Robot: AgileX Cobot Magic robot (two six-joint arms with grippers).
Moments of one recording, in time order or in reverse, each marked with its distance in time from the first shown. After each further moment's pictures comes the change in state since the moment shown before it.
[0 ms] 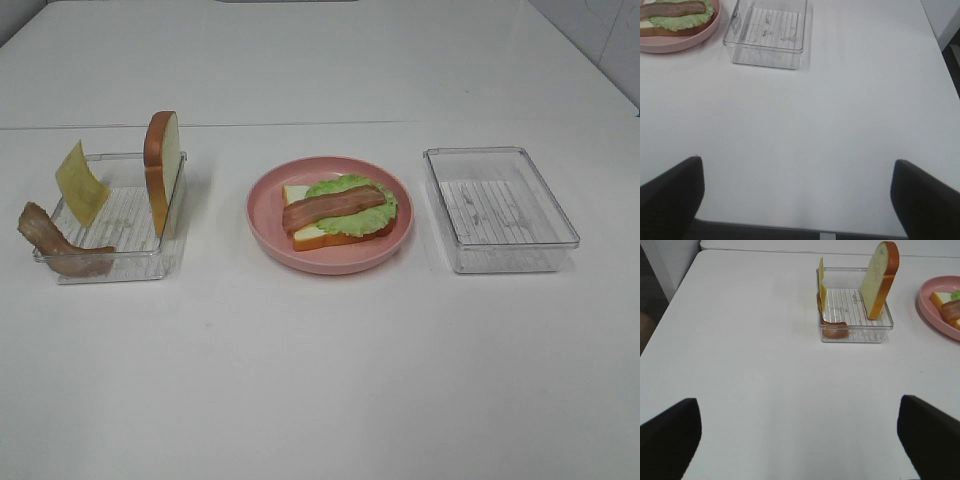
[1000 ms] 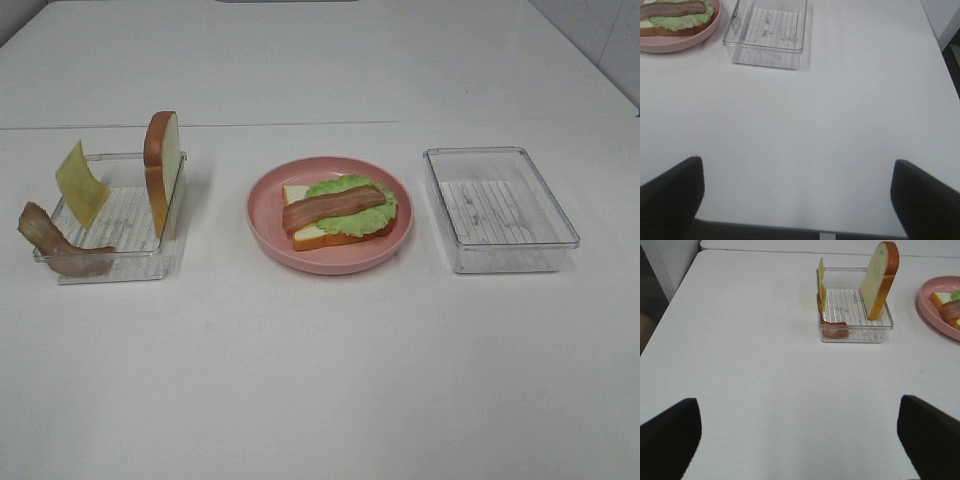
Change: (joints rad) left arm 0.000 0.000 0.000 0.000 0.000 0.000; right arm 0.000 0.000 0.000 0.000 0.000 -0.001
